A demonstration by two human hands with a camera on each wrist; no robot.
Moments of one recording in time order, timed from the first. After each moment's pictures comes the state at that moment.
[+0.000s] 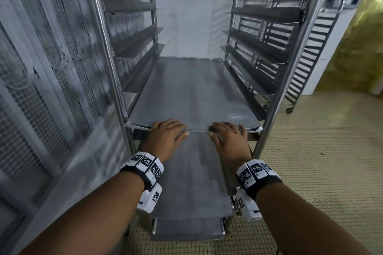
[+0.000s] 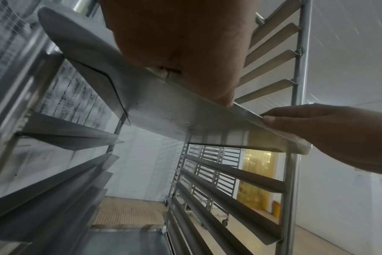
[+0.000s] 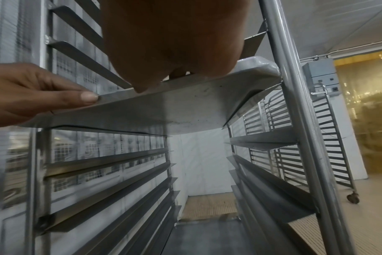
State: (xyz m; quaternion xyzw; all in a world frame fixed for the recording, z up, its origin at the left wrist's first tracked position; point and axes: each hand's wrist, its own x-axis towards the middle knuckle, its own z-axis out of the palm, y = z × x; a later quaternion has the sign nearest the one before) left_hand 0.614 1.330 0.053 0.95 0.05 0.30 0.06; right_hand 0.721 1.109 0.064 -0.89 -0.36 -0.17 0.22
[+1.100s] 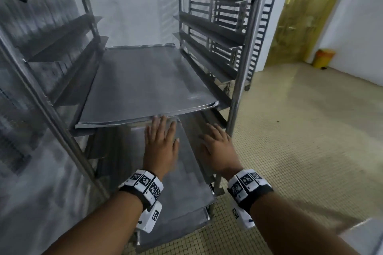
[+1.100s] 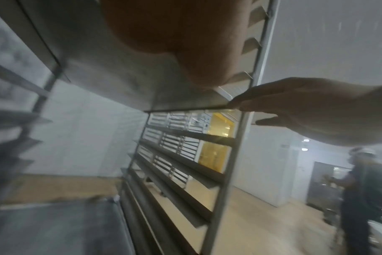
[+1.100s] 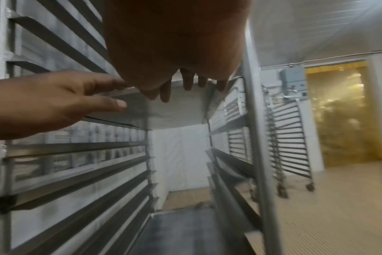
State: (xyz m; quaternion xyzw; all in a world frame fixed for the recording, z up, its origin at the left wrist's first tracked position) left_hand 0.673 1.265 0.012 0.94 0.01 0.33 0.09; right_hand 0.722 1.063 0.027 -0.93 -0.28 -0.10 0.20
